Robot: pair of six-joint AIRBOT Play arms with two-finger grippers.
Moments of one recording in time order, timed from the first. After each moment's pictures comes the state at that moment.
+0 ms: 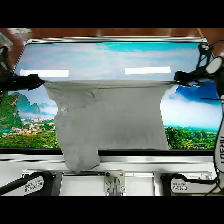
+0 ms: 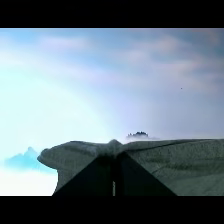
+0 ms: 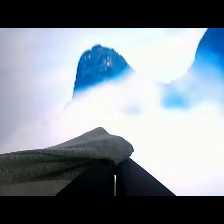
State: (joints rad) left arm 0.17 -1.29 1.25 1.06 -0.84 -1.28; right arm -0.13 -1.53 1.51 -1.45 0.97 1.56
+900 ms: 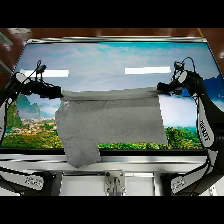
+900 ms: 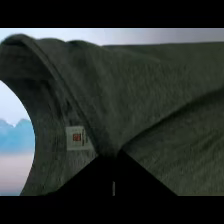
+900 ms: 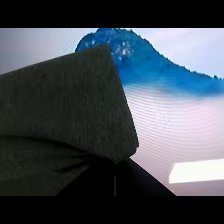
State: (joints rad) left arm 0.13 -1.66 1.38 1.08 -1.06 -1.25; right arm -0.07 -1.77 1.50 -1.43 0.96 1.60
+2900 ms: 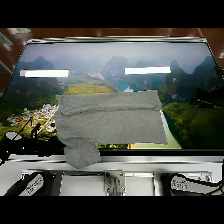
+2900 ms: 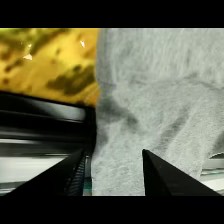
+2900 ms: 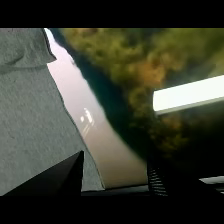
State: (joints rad) left arm 0.38 -0.99 0.33 0.96 -1.17 -1.34; right arm -0.38 -1.45 1.47 -1.42 1.52 1.45
